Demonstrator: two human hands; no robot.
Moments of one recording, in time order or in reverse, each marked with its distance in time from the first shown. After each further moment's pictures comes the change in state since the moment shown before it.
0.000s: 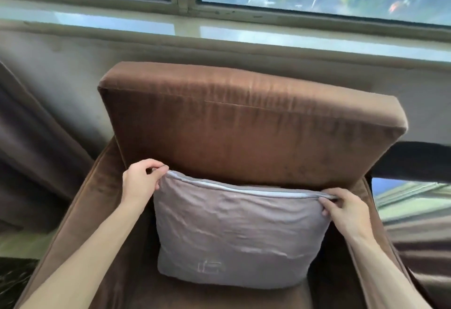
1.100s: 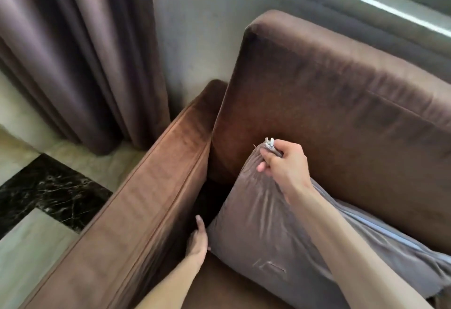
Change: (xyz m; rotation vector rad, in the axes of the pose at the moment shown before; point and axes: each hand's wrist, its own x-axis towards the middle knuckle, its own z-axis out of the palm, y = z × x) left_hand -0.109 -0.234 0.105 -0.408 -0.197 -0.964; right_hand -0.063 -0.253 0.240 0.174 -0.506 -0.143
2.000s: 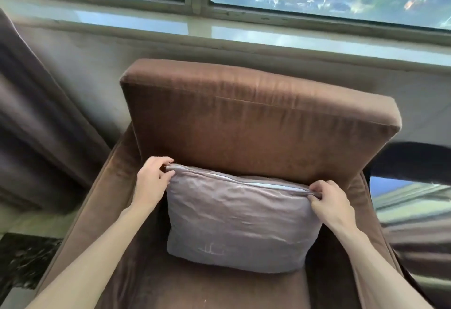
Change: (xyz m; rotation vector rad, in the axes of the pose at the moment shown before) left_hand -0.156 0.201 -0.012 0.584 0.186 1.179; right_hand -0.110 0.171 -0.253 -0.548 0.269 0.262
